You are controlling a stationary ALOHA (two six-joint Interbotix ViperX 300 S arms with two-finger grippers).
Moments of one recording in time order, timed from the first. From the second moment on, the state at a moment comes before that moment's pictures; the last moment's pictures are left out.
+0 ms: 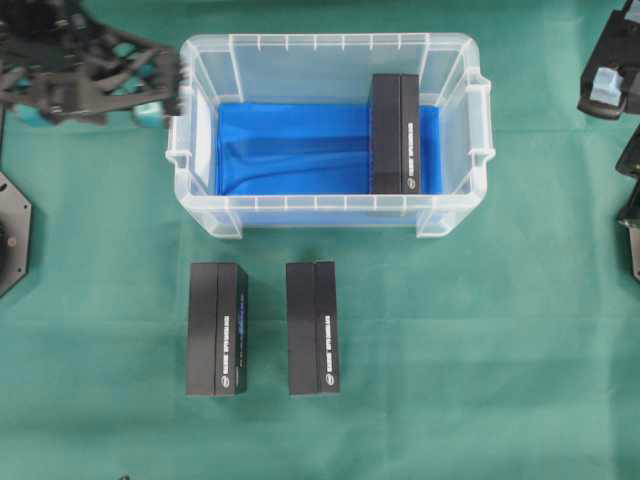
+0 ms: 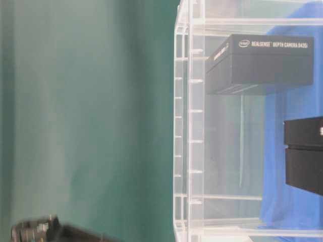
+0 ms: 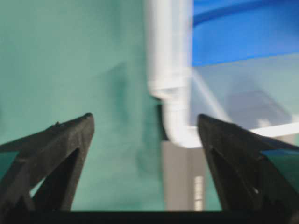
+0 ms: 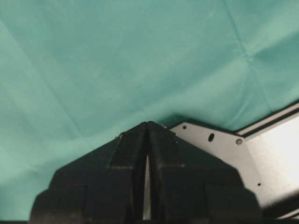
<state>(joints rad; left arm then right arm) 0.24 -0.29 0.24 0.06 1.38 -1.28 -0.01 -0.62 0.50 -0.12 1.51 0.64</state>
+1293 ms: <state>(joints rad) 0.15 0.39 -0.53 0.05 1.39 -1.27 -0.01 -0.62 0.50 -0.12 1.50 0.63</state>
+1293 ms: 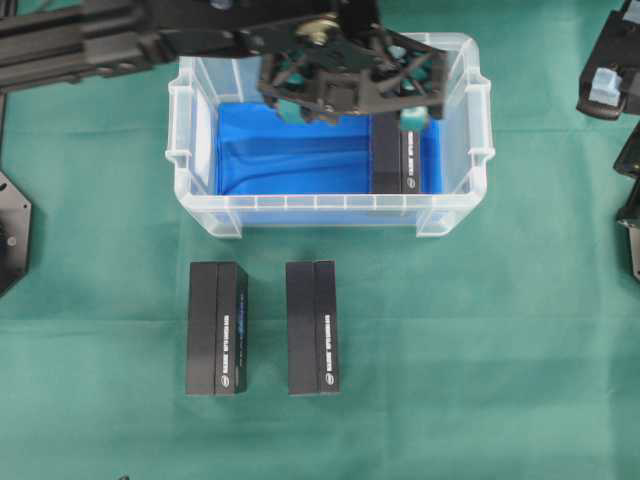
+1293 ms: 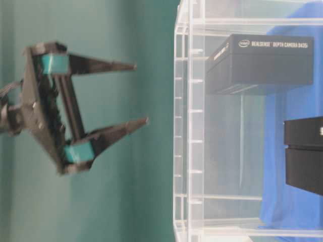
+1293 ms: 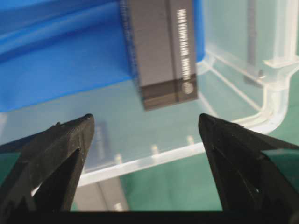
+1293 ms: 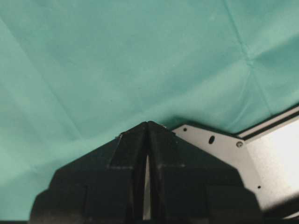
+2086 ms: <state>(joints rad) 0.15 0.56 -0.79 0.04 1.53 -1.24 -0.01 -0.62 0.50 -0.12 1.50 0.61</state>
